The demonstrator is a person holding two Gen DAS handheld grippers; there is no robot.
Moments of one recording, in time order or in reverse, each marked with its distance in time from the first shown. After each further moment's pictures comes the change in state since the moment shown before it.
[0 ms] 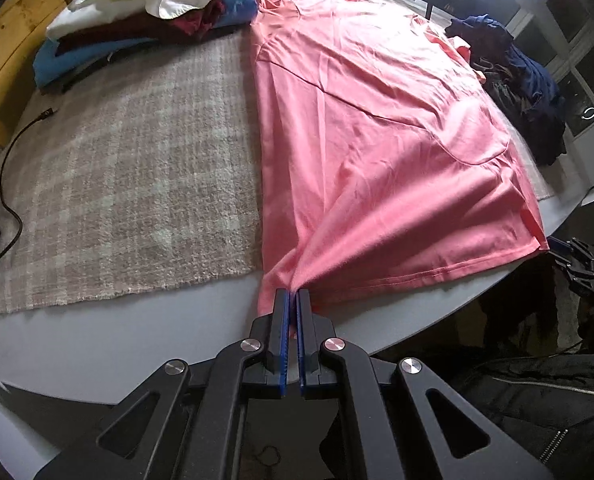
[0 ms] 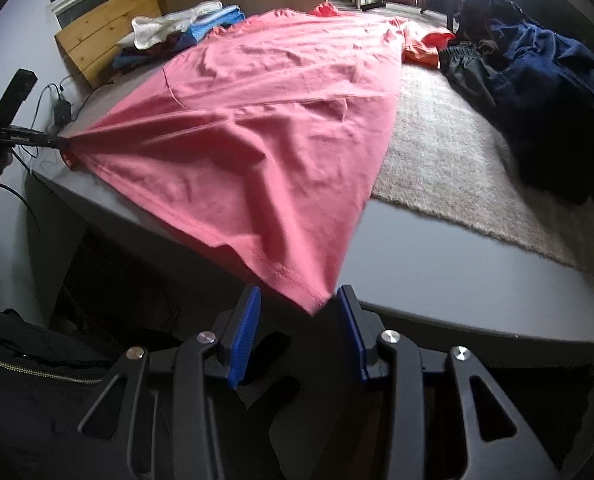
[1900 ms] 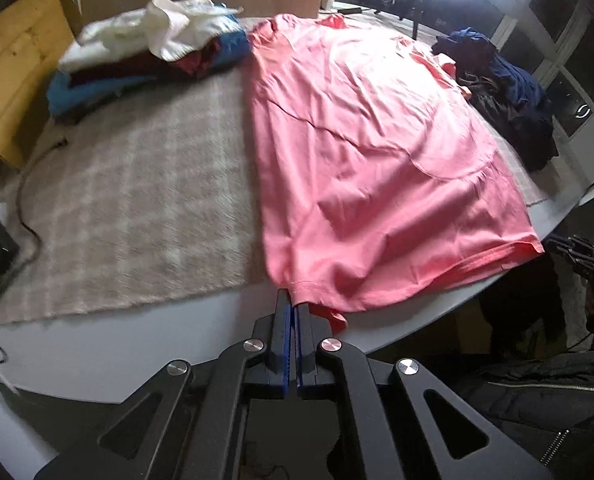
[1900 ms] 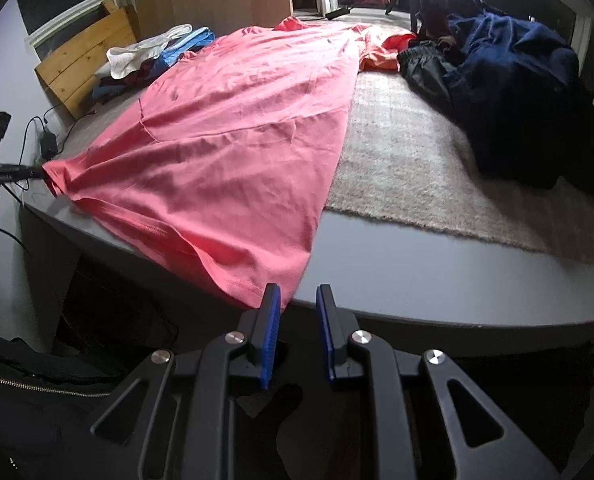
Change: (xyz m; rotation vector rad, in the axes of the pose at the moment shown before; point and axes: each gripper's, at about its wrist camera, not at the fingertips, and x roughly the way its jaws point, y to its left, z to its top) left arm -0.041 -0.010 -0.007 0.038 -0.111 0.040; right arm -0.015 -0.024 -0.010 0.069 -0.018 -0.003
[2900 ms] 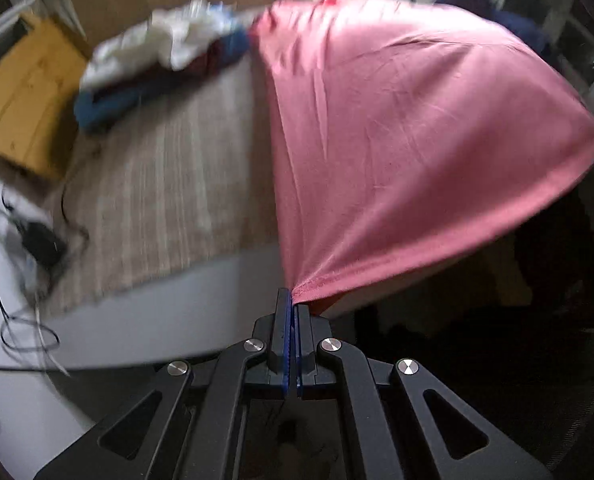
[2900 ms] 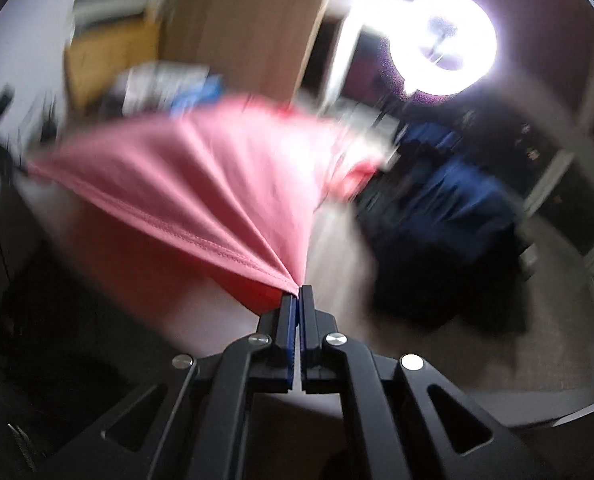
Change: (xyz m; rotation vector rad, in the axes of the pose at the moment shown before) left arm -0.011 -0.014 -0.037 0.096 0.092 0.185; right arm -0.067 0.010 0.040 -0.290 -0.114 -0.201
